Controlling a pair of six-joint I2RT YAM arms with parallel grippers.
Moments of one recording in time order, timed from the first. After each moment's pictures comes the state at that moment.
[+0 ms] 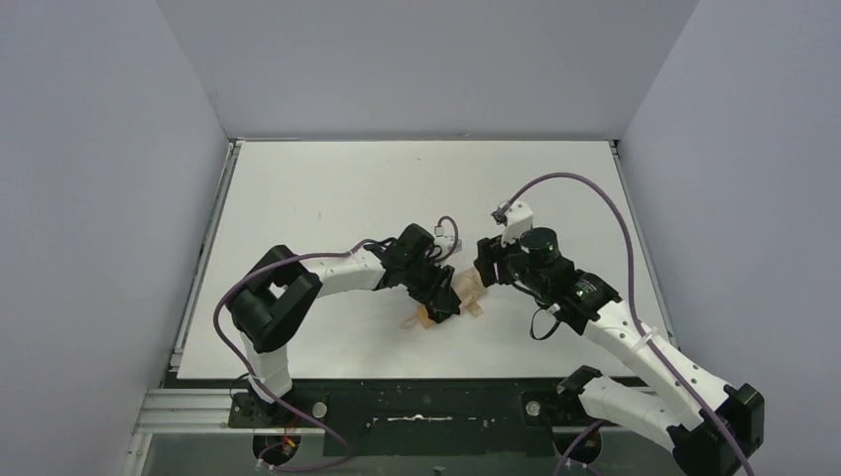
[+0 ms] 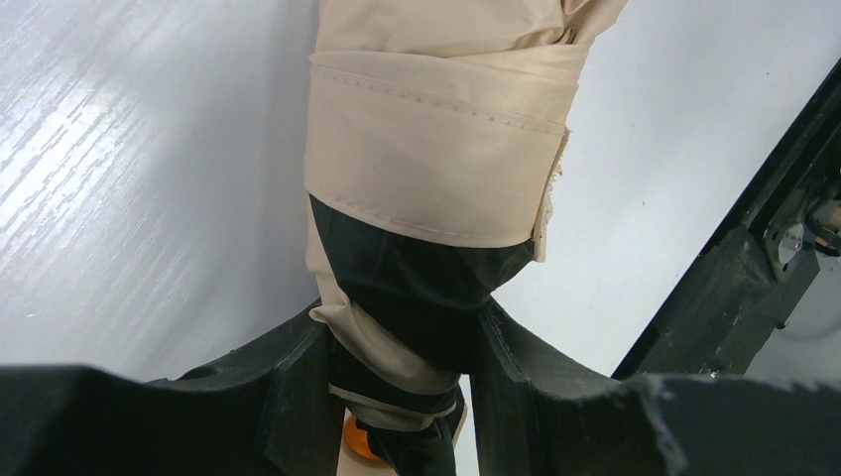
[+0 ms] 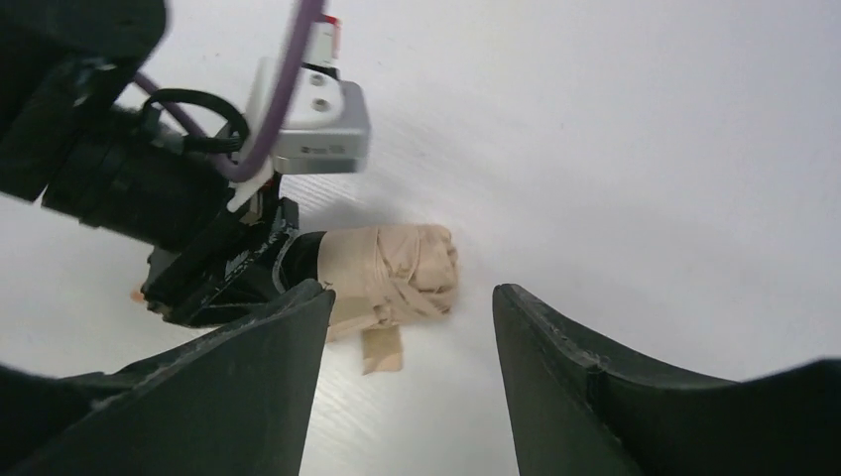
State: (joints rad) left arm -0.81 1.85 1.06 -0.18 0.40 -0.29; right arm 0.62 0.97 0.79 -0.34 0.02 -0.04
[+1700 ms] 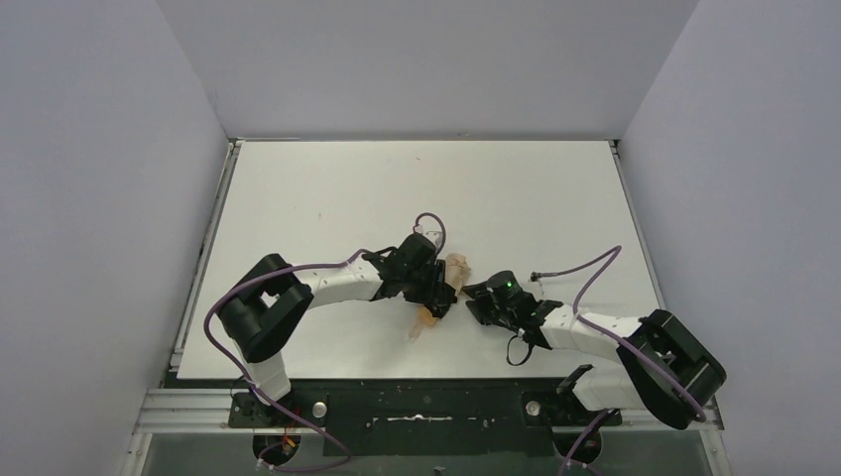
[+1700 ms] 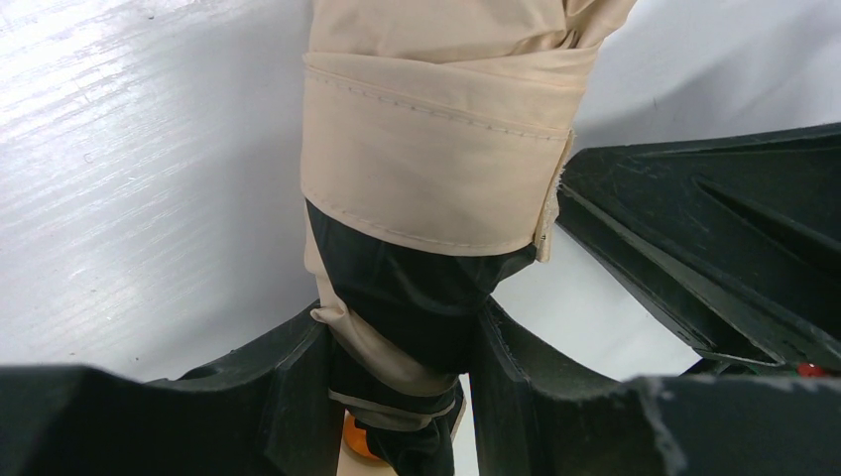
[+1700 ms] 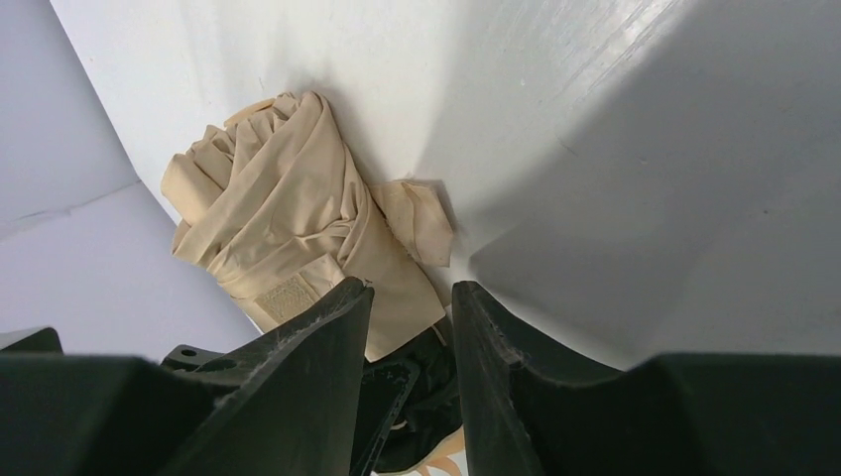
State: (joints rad) left arm -0.86 1.78 0.99 -0.15 0.09 -0.65; right arm 0.70 1.27 0.37 0.08 0.21 1.75
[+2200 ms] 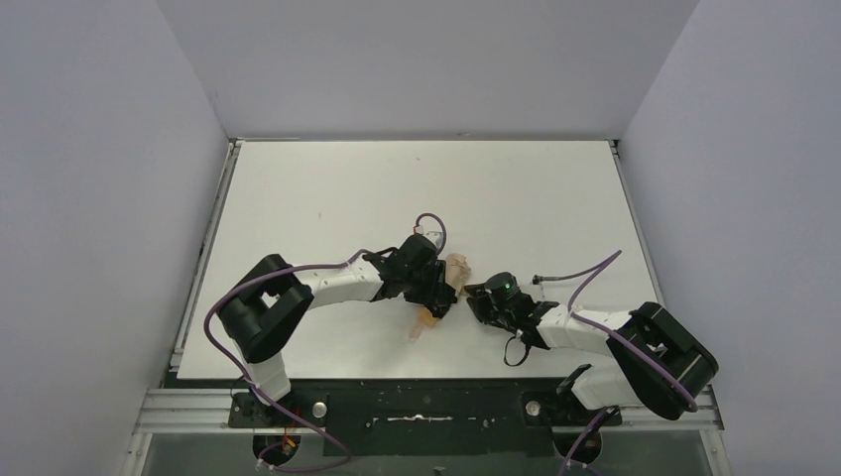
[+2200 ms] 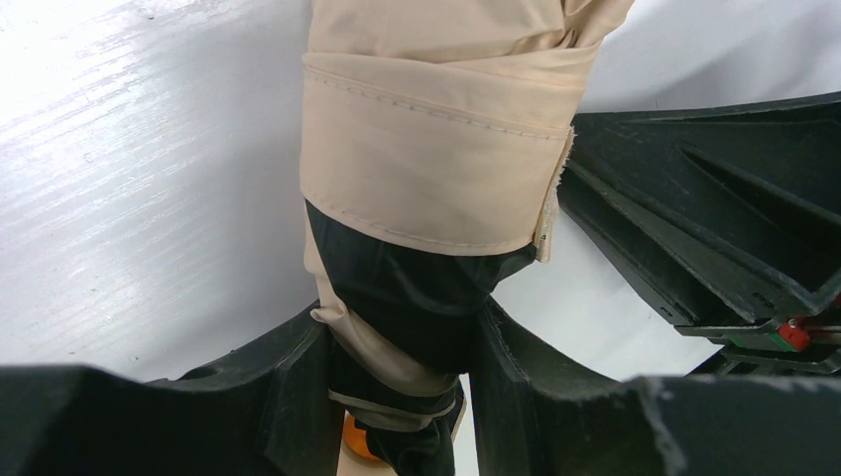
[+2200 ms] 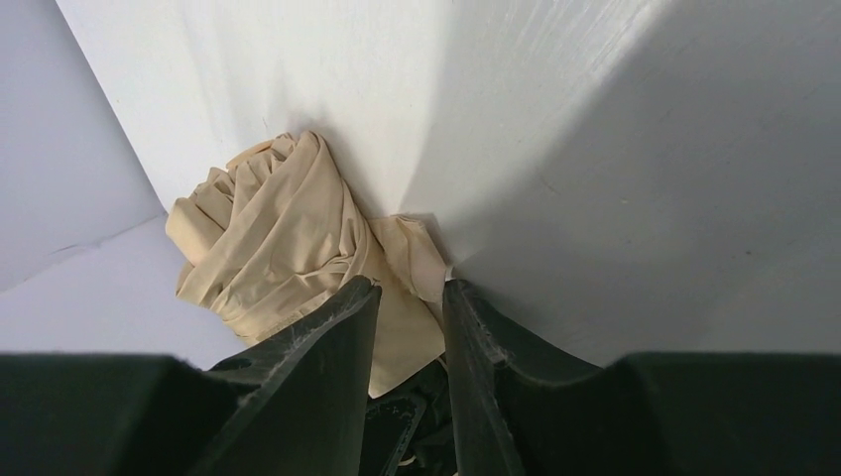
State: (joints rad) left arm -0.87 1.78 0.99 -0.15 0.08 -0.65; right arm 0.70 1.34 0.35 0.16 0.26 1.82
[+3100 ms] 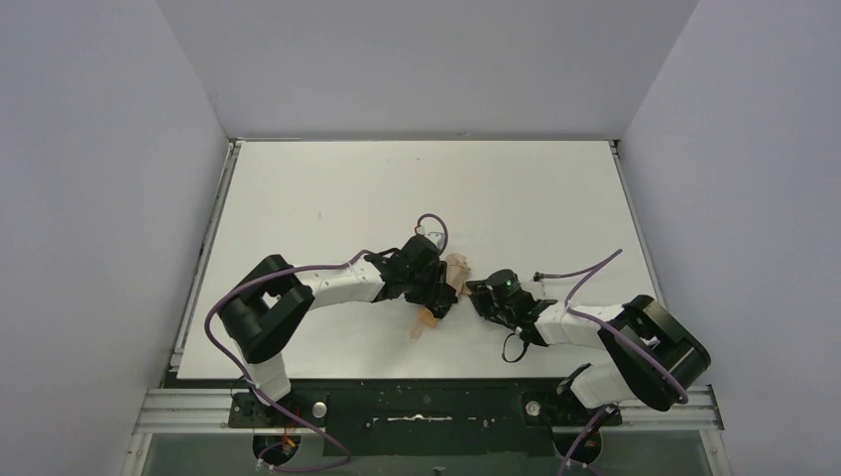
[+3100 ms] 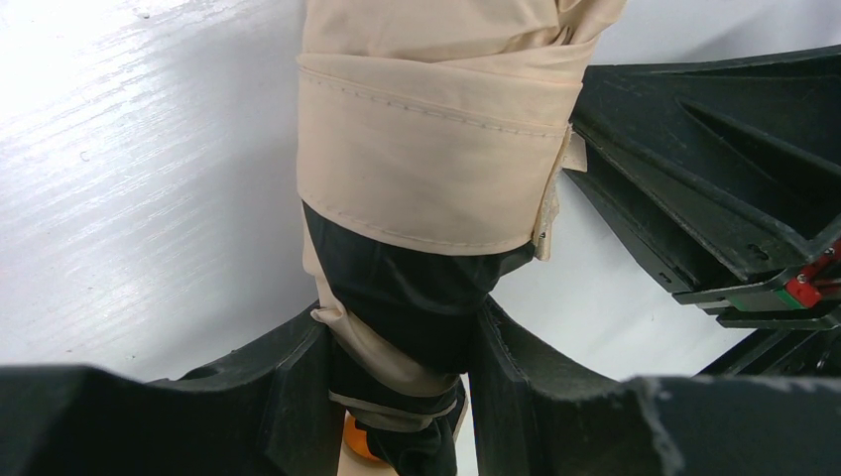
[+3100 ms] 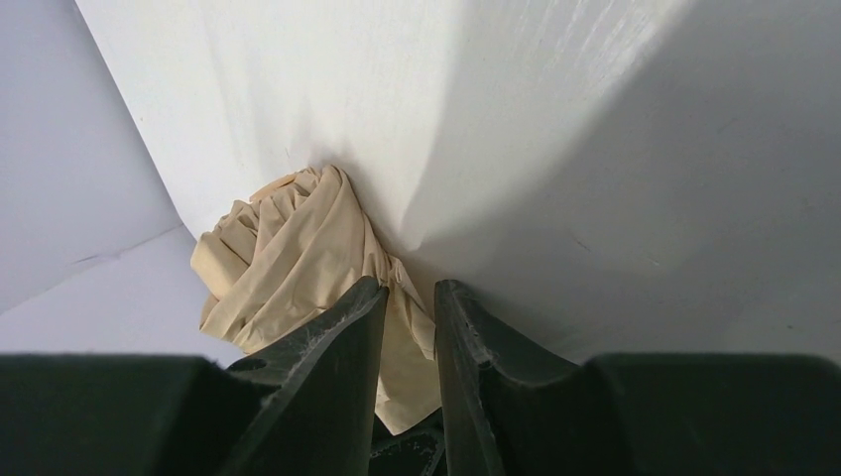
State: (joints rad) left arm -0.88 1.78 1.00 -0.16 0.06 -0.65; right arm 0.66 1.39 0.35 0.24 0.28 1.81
